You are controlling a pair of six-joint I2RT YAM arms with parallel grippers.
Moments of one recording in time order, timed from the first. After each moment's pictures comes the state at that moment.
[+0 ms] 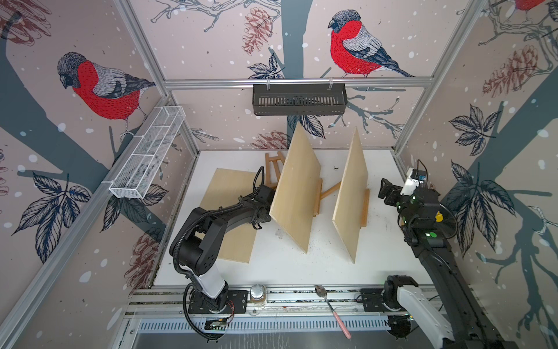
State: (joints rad) left arm -0.50 1.69 0.91 -0.49 -0.28 -0.55; right arm -0.01 0.79 0.66 -0.11 0.04 0.19
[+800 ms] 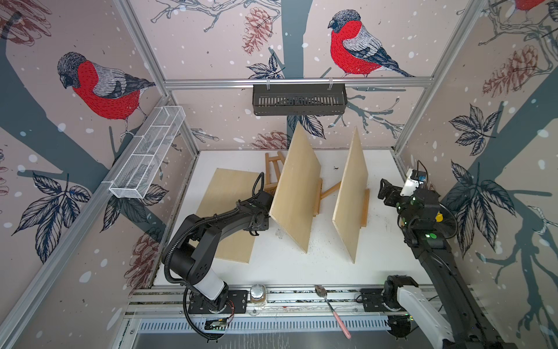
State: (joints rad) left arm -0.53 1.61 0.84 -0.58 -0.25 -0.55; right arm -0.01 0.79 0.65 -0.10 0.03 0.19
